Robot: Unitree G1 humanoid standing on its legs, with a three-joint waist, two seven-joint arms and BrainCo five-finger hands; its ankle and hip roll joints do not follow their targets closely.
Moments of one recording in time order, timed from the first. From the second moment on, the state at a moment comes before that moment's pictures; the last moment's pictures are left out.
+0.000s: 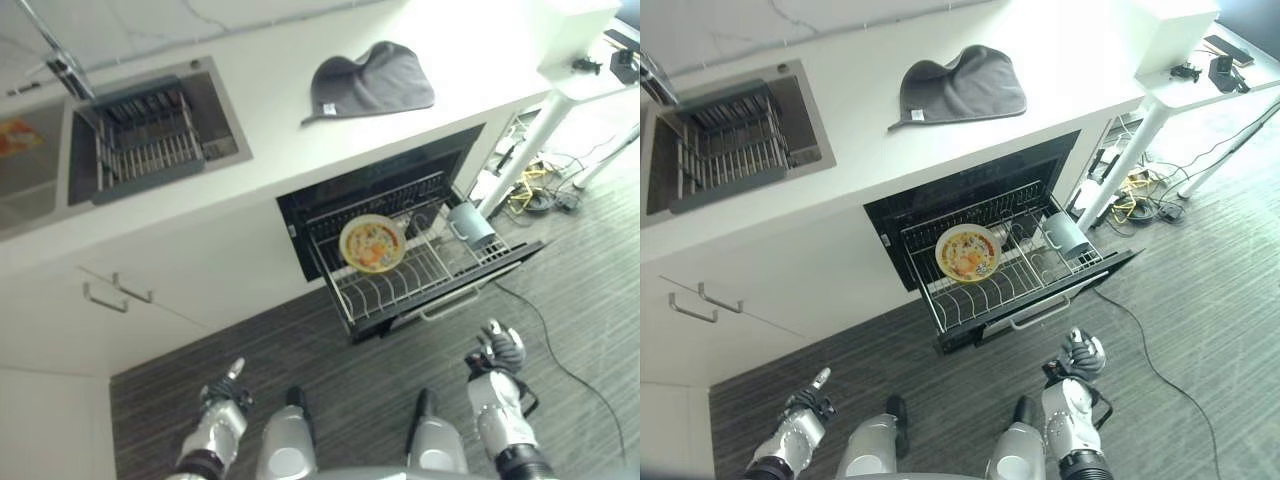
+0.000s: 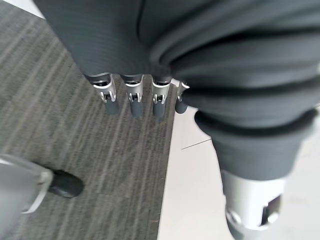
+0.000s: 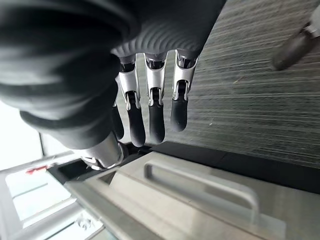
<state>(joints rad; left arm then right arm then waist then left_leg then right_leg) -0.09 0.27 -0.05 0.80 -0.80 0.08 0.55 -0.08 -0.10 0.03 0.59 0.96 -0.29 -0.55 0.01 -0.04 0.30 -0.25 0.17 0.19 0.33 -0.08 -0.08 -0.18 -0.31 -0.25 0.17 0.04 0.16</state>
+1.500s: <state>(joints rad) -0.04 0.23 -0.07 1.08 -0.75 0.22 0.50 -0.55 -0.32 -0.01 0.89 1.29 0.21 -0.45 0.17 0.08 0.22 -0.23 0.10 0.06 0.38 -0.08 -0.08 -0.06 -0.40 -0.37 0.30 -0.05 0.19</state>
